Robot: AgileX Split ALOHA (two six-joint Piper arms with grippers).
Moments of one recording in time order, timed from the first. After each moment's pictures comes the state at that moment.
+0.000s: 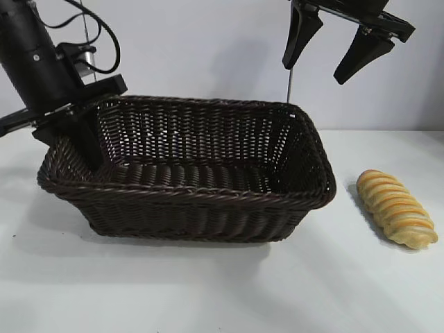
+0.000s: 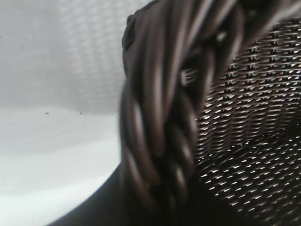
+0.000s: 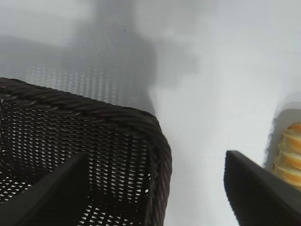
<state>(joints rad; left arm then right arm) -0.21 2.11 -1.55 -0.45 1.14 0.12 0.19 1.94 -1.83 0.27 1.18 -0.03</state>
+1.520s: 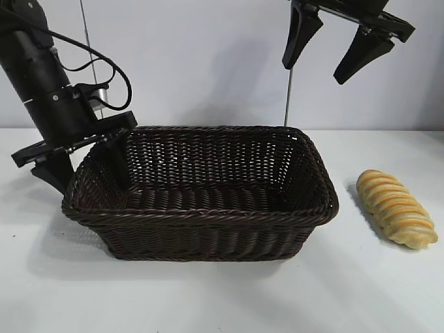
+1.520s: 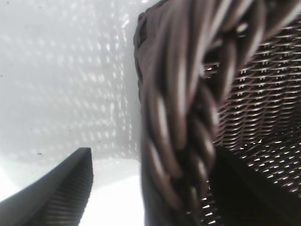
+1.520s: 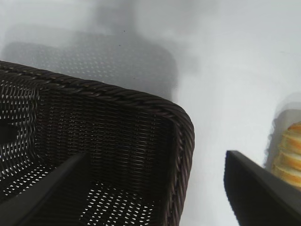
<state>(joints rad) -0.21 2.05 -1.57 -0.44 1.14 0.16 0.19 1.94 -1.83 0.27 1.18 -0.03</state>
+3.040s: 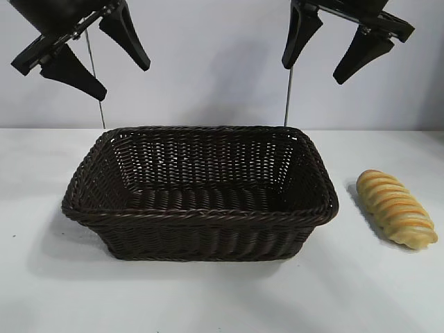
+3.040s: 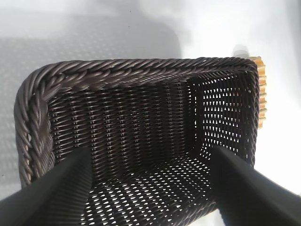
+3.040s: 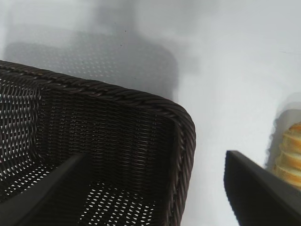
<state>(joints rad) -0.21 1.89 -1.57 -0.63 1.02 0.08 0.19 1.94 -1.83 0.27 1.18 -0.03</state>
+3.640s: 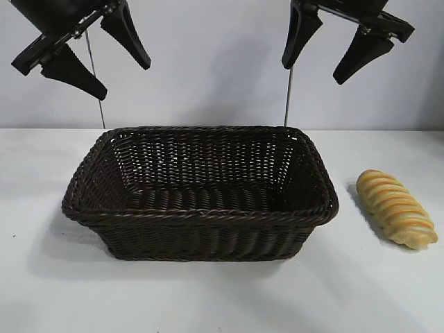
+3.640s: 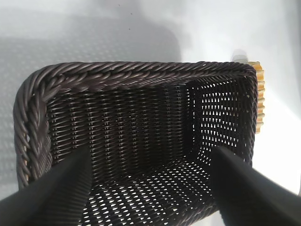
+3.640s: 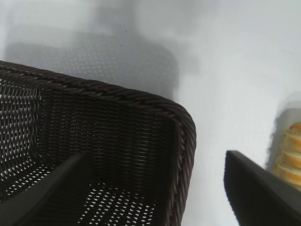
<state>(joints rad) -0.21 1.89 -1.57 -0.63 1.01 0.07 0.17 1.94 -1.83 0.09 1.23 0.02</state>
